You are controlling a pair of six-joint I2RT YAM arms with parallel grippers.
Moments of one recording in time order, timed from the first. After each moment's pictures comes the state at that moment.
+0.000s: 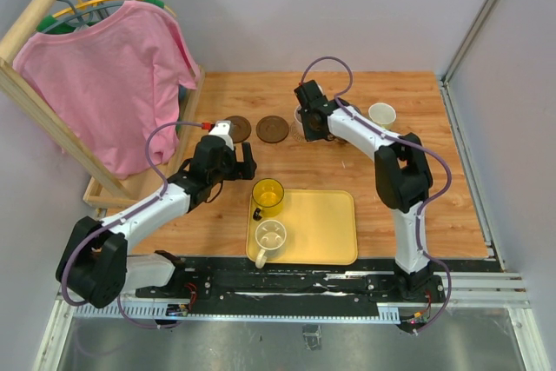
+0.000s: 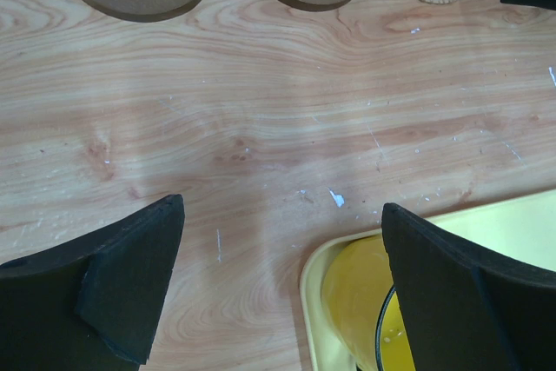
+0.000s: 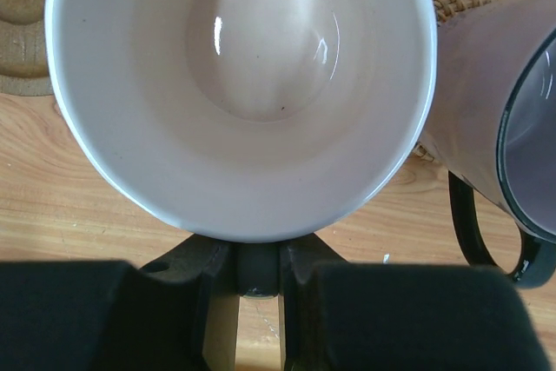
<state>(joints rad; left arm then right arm) -0.48 1.22 0.65 0.02 -0.12 -0.37 0.55 2.08 1.71 -0.64 0.24 0.26</state>
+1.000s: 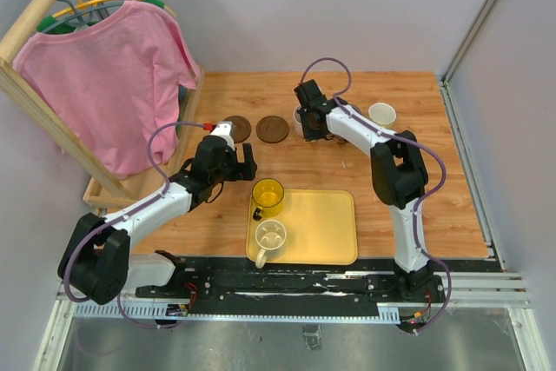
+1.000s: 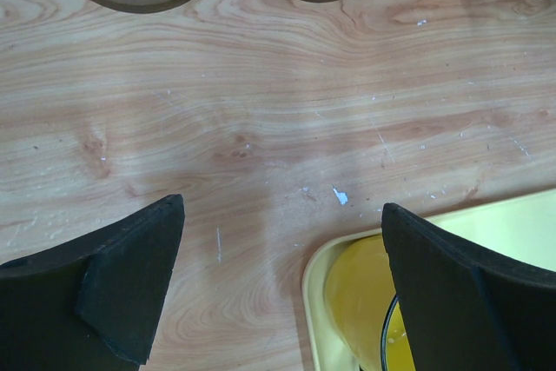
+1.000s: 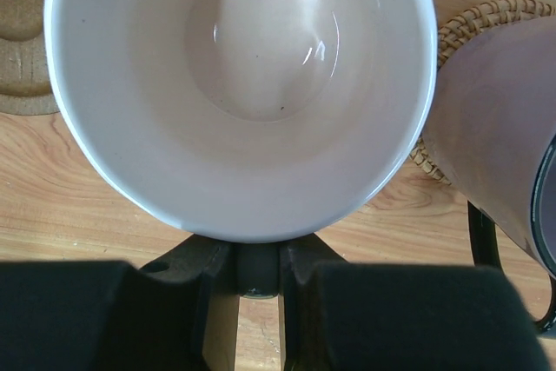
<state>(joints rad) -0.48 1.25 0.65 0.03 -0.12 -0.37 0.53 2.14 1.75 -0.64 0.21 0.26</state>
